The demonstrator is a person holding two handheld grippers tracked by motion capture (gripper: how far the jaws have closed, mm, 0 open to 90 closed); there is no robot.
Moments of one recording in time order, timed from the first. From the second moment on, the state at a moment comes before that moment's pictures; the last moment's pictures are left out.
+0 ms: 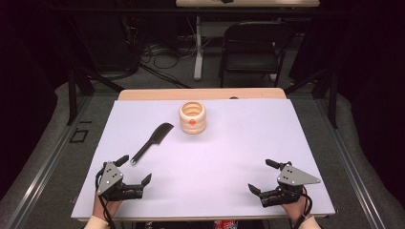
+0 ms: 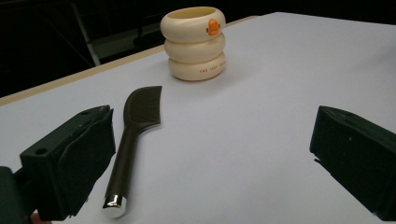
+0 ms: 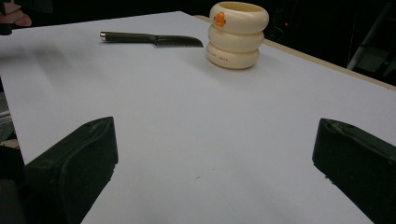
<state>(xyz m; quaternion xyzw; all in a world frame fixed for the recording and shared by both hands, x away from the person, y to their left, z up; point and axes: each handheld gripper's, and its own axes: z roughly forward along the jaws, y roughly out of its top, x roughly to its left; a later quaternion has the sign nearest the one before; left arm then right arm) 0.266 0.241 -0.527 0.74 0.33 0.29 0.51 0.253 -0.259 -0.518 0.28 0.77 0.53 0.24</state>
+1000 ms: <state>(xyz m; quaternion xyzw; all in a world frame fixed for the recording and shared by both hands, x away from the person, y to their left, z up) 0.301 0.236 -0.526 0.76 0.36 0.30 0.45 0.254 -0.259 -0.518 0.28 0.77 0.52 0.23</state>
